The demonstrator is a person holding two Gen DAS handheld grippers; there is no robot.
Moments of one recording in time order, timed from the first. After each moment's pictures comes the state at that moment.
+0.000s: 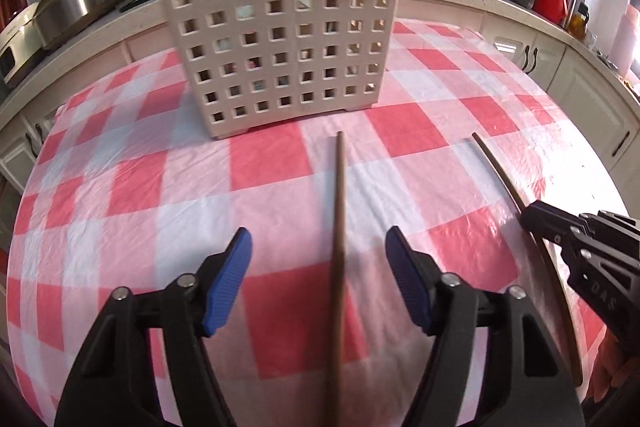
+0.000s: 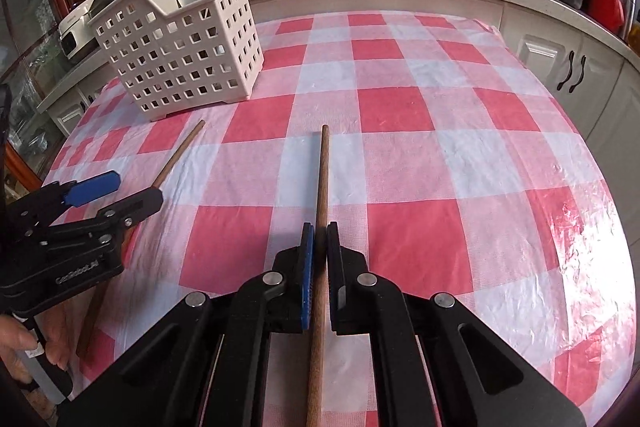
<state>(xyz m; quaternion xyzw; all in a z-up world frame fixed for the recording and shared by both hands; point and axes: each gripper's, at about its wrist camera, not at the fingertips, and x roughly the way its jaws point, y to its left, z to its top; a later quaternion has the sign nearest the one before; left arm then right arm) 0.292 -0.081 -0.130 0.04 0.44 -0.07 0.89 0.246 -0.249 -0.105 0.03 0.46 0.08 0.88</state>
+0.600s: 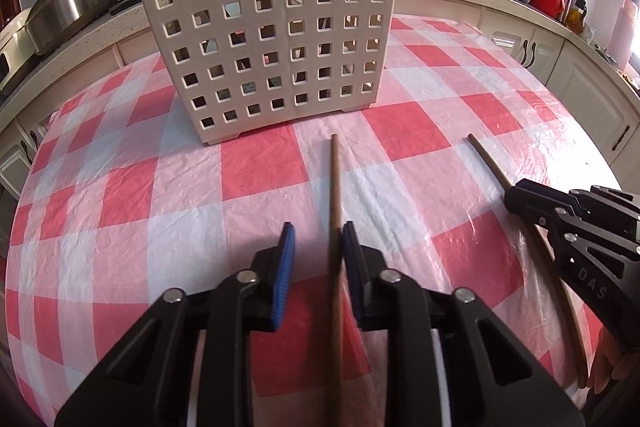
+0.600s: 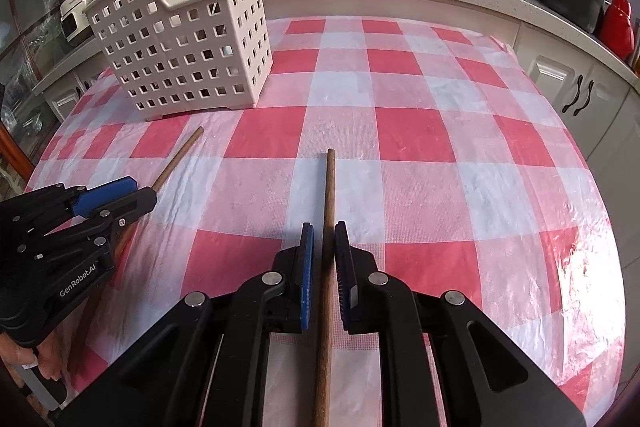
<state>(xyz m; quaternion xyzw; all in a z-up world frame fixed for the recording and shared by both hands) 0.298 -0.080 -0.133 0.05 0.44 -0.08 0.89 0.271 -0.230 -0.105 -0.01 0.46 0.08 0.88</state>
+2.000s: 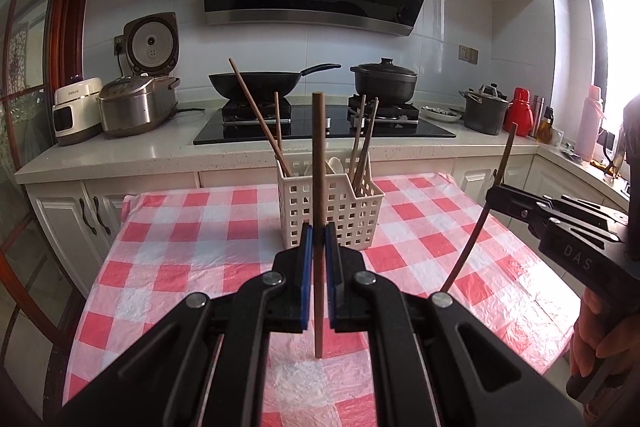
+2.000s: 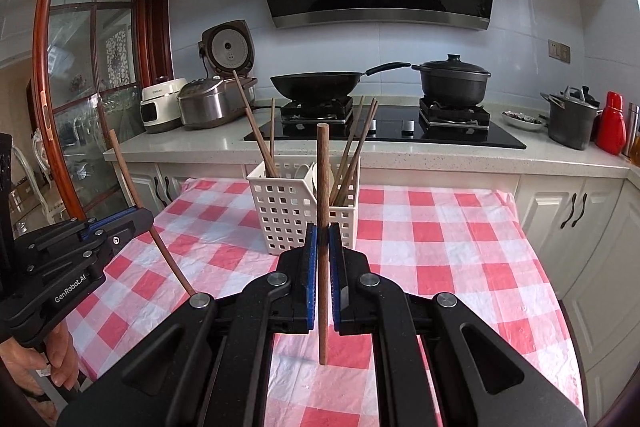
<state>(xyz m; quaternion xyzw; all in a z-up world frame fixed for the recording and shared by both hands) 0.146 -0.016 0.032 -0.01 0.21 -0.07 0.98 0.167 -0.194 0.059 -0.01 0.24 0.15 0.96</state>
